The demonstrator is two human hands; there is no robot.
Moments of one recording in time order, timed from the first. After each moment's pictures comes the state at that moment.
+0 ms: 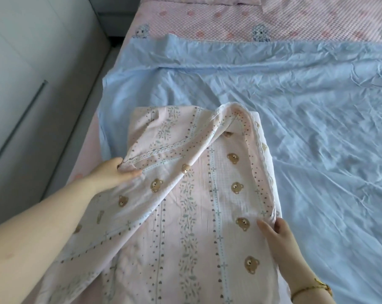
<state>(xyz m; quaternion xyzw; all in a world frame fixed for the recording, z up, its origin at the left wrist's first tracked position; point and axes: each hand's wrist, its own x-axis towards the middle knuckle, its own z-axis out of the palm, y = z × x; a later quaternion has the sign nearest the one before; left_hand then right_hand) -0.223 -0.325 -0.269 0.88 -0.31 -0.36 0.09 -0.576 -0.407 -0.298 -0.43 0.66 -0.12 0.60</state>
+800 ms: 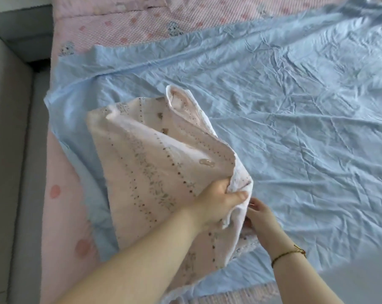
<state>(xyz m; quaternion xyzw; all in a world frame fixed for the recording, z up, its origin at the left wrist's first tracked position) -0.507 -0.282 -0.178 0.54 -0.44 -0.67 0.26 -0.643 -0.282 -0.251 -0.29 0.69 -0.22 0.62</state>
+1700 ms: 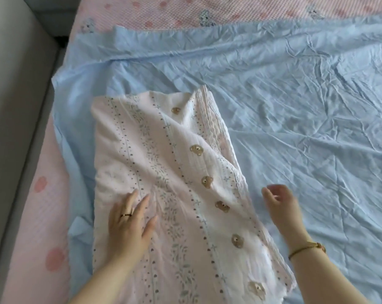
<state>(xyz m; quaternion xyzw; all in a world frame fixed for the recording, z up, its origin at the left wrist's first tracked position) -0.389 -0.254 -0.298 0.82 -0.53 -0.17 0.11 -0.641 -0.403 -0.281 -0.52 0.72 -0.20 0.42</state>
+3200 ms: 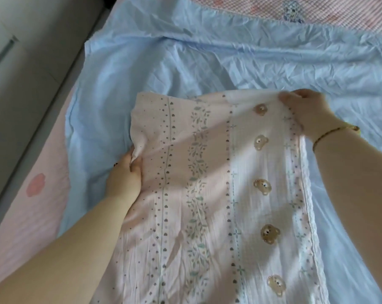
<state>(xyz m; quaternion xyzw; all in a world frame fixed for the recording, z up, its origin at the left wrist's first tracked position) -0.249 -0.381 -0.349 0.91 -0.17 -0.25 0.29 -0.425 -0.653 -0.279 -0.65 0.61 -0.18 0.41</state>
